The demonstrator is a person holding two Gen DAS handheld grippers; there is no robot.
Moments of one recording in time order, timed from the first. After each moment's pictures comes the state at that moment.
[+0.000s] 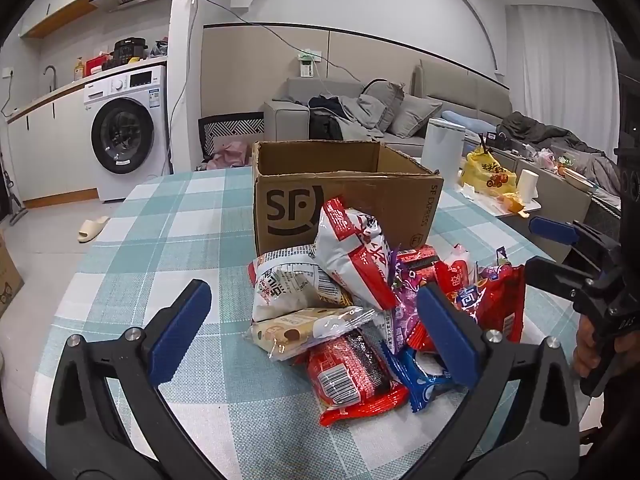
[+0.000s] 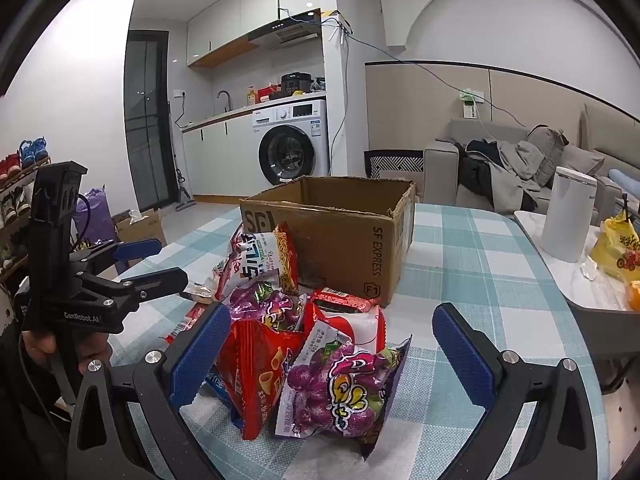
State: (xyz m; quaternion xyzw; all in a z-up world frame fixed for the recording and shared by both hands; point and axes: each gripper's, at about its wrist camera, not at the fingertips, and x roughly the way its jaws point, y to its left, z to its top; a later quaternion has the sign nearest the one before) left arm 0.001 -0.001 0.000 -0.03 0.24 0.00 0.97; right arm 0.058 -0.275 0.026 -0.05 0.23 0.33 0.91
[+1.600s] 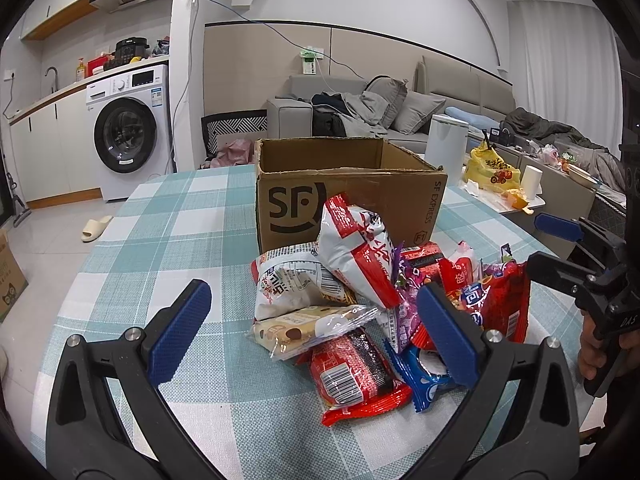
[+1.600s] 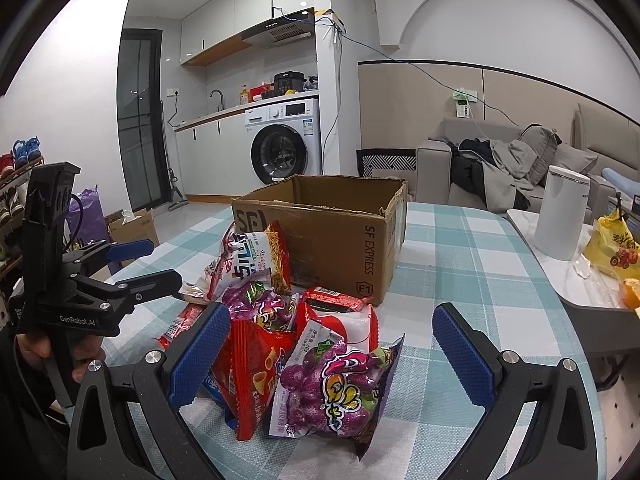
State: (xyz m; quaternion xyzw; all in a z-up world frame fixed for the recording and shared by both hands) left arm 0.000 0.002 0.001 -0.03 0.24 0.01 0.97; right arm 0.061 -0.273 0.027 -0.05 0.23 0.31 0.92
